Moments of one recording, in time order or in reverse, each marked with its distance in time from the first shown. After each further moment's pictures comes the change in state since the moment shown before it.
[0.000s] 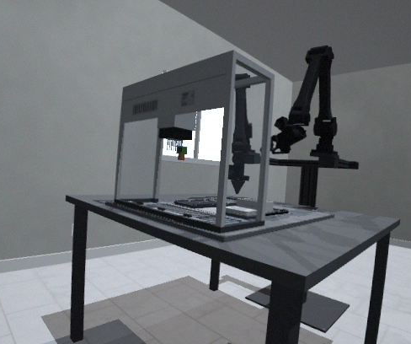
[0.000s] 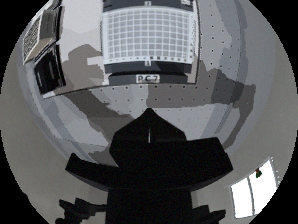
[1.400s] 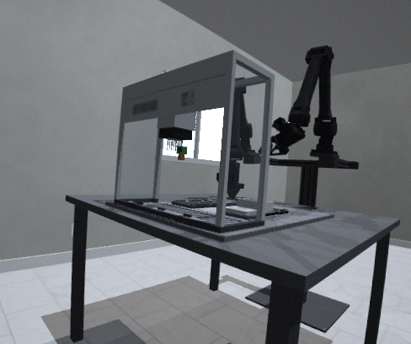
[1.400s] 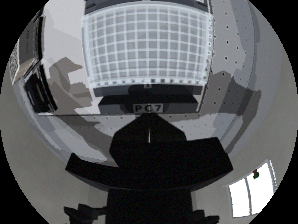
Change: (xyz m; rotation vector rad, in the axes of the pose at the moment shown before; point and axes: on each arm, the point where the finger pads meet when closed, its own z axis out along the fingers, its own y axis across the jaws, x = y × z) left arm 0.011 0.021 0.000 -0.064 0.046 -0.020; right arm -0.033 -0.004 0.042 0.015 0.030 -0.006
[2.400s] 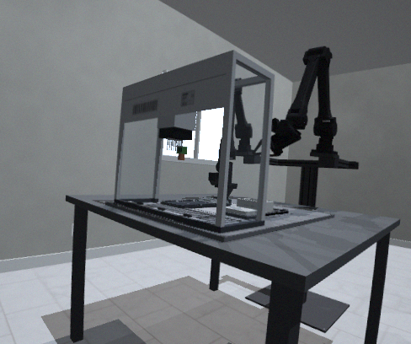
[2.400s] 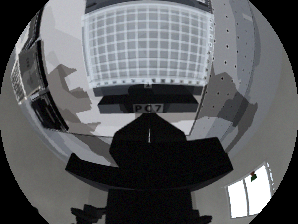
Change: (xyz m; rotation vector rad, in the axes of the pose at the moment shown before) left arm 0.012 0.055 0.006 -0.110 0.005 -0.075; right arm -0.057 0.000 -0.002 -0.003 0.000 0.000
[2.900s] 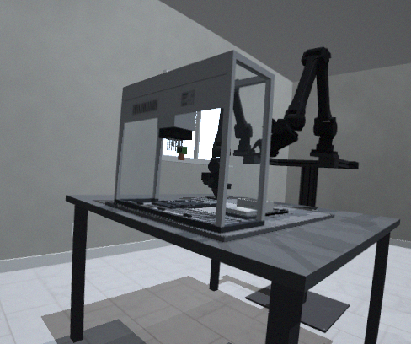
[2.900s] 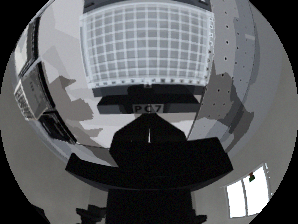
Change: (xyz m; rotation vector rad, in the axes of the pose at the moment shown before) left arm 0.002 0.030 0.007 -0.039 -0.011 -0.013; right arm -0.045 -0.001 0.000 0.000 0.005 0.002
